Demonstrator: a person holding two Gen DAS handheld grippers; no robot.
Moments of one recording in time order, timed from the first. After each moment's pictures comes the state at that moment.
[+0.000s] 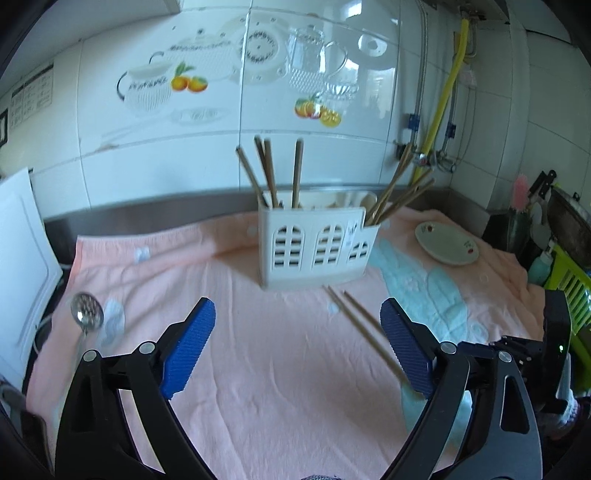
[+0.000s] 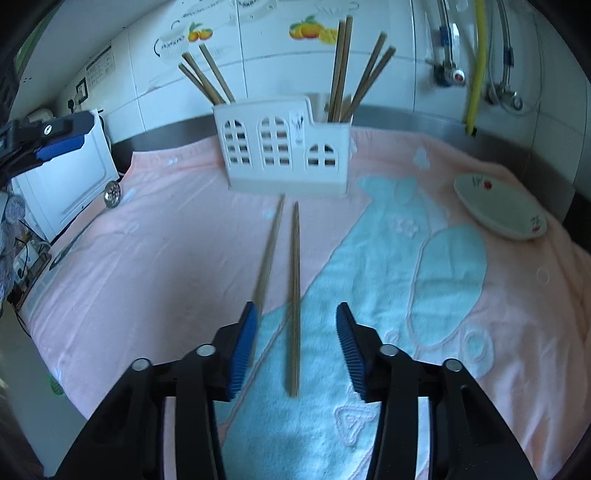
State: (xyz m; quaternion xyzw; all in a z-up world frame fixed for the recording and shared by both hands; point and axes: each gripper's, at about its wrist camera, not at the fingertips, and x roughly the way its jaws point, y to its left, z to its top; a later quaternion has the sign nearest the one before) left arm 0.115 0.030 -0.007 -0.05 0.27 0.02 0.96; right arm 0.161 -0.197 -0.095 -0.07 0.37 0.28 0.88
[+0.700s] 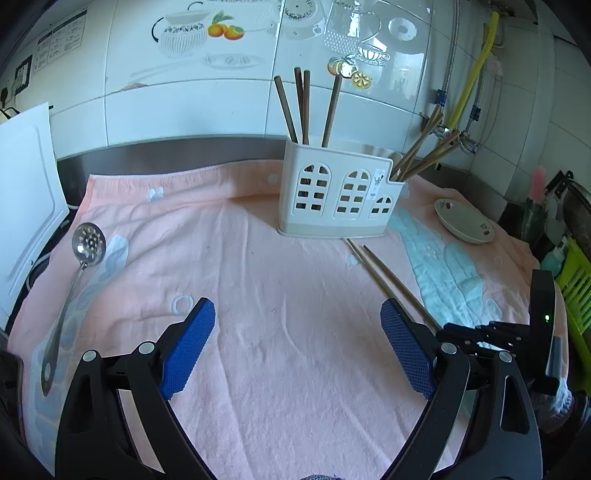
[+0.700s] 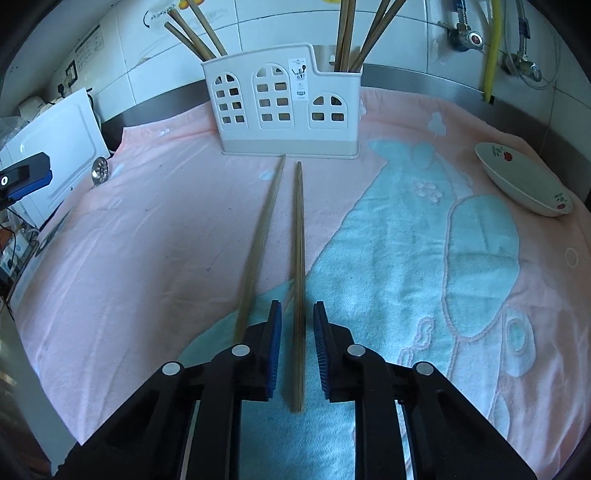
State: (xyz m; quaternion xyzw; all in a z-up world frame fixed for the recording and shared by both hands) left arm 0.098 0.040 -0.058 -0.09 0.31 0.05 0.94; right arm 0.184 -0.178 -0.132 -0.09 0.41 0.28 0.86
